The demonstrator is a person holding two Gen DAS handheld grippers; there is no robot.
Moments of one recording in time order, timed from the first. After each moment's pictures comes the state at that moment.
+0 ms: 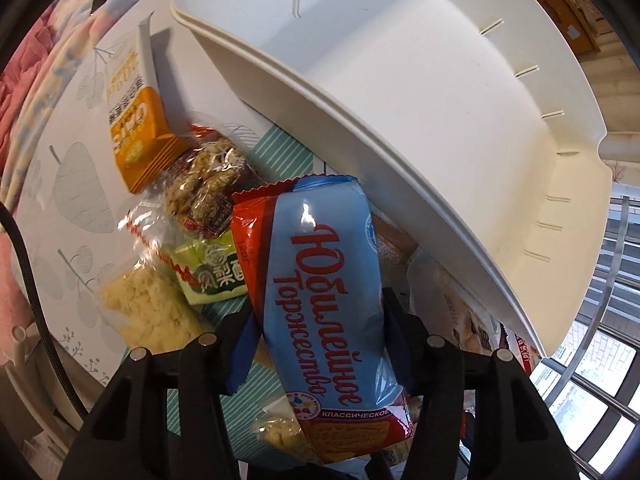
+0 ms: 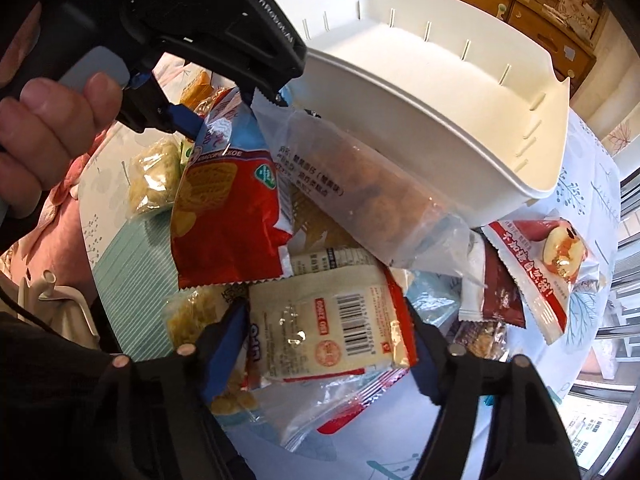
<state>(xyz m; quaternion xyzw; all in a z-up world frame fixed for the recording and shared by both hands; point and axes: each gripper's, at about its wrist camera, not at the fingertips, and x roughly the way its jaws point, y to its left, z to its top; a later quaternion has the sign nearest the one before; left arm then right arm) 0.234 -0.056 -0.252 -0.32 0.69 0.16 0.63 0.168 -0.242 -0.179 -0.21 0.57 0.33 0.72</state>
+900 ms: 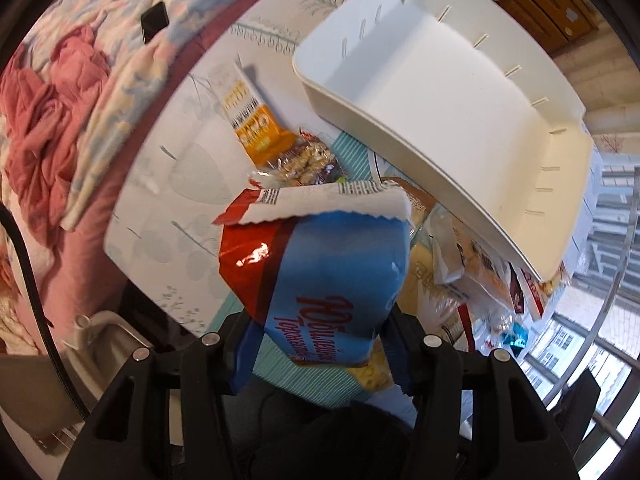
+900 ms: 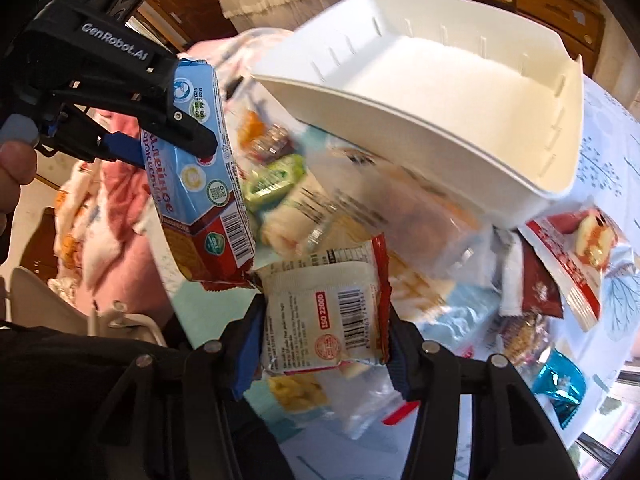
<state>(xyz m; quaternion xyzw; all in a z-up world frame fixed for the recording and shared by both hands) 0.195 -0.052 -0.136 -0.23 0.71 0.19 0.64 0.194 -0.284 -0.125 -0.09 0.59 0.40 0.69</state>
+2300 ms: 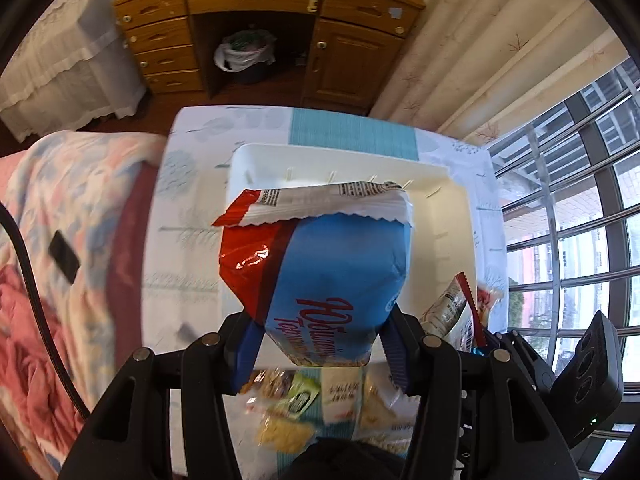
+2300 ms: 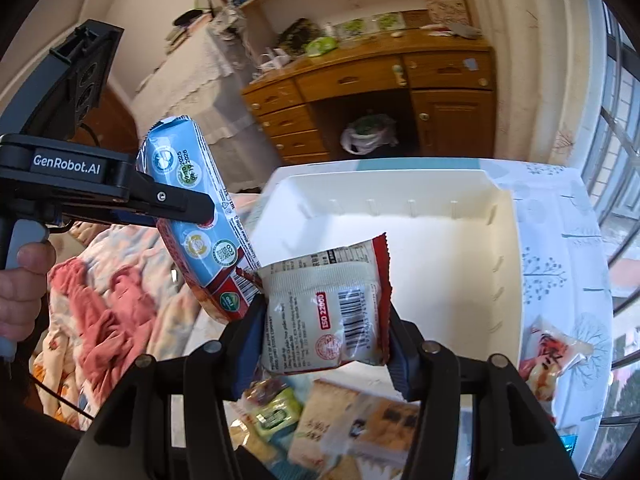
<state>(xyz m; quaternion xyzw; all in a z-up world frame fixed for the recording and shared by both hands) 0.360 -0.028 -0.047 -0.08 0.62 -0.05 0.78 0.286 -0.229 -0.049 0.06 0.47 0.22 0.85</state>
